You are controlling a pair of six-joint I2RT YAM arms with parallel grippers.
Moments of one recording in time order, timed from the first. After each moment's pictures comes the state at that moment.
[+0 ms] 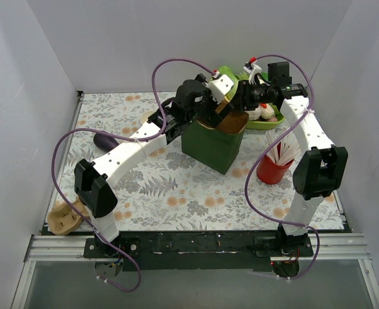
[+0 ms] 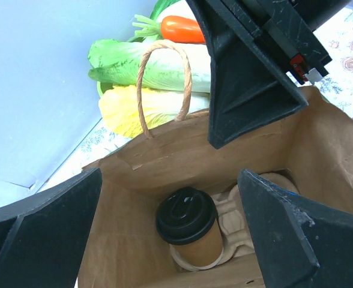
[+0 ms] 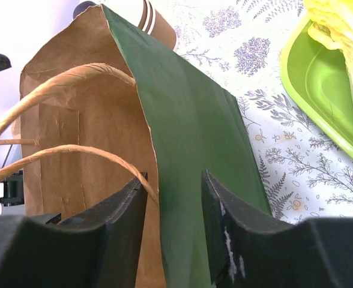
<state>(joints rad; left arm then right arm) -0.79 1.76 1.76 -0.27 -0.09 0.30 0.17 1.82 1.78 -0.69 -0.81 0.11</state>
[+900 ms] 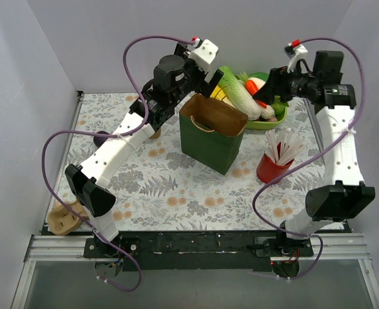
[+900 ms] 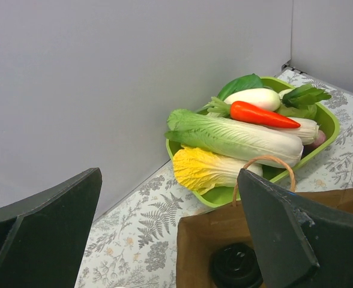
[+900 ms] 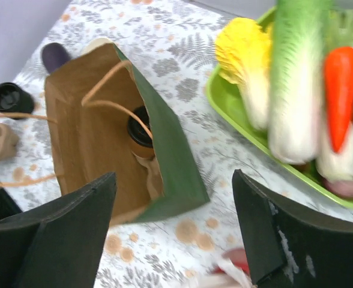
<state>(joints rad) -0.72 1.76 2.00 -0.25 -0.13 0.31 0.02 1.60 1.87 -0.81 -0.75 -0.03</state>
